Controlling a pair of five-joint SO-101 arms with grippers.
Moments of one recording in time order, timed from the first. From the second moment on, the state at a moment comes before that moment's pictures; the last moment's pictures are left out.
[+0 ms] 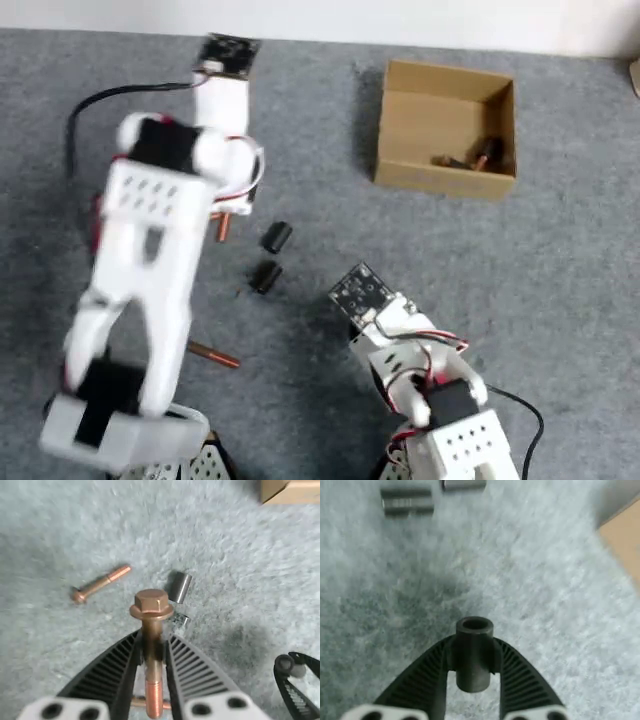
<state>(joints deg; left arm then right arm) 8.5 -8.2 -14.2 97.4 8.3 -24.8 -86.9 88.9 49.3 29.2</state>
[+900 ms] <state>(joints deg) 18.2 -103.3 75.9 43.2 9.9 -36.0 -104.9 83.1 48.1 16.4</state>
